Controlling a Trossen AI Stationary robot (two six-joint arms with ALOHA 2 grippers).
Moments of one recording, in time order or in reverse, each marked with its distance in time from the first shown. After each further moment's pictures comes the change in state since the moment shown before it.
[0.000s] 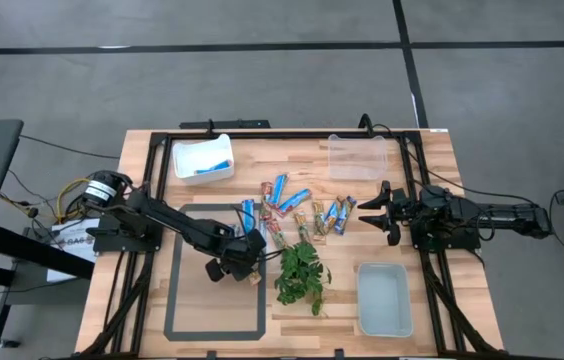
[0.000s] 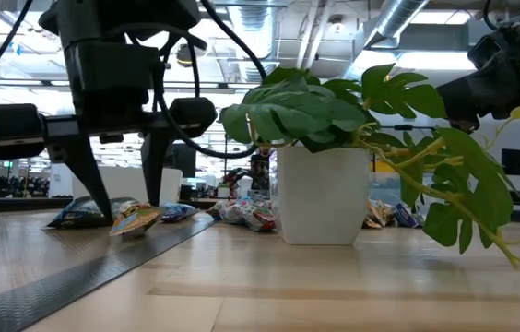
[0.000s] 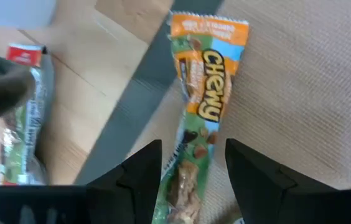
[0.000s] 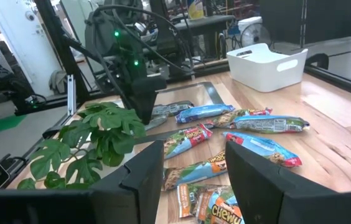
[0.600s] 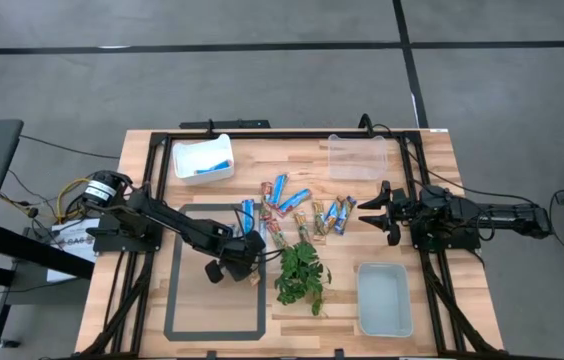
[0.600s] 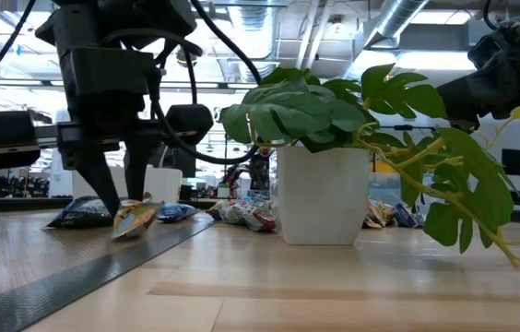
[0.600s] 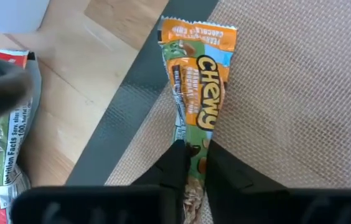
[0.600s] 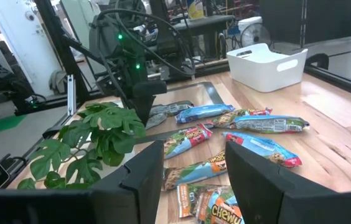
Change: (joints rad) left arm 0.003 -0.001 -0.048 0.074 0.044 -0.009; right arm 0.000 0.000 0.000 0.000 0.000 0.000
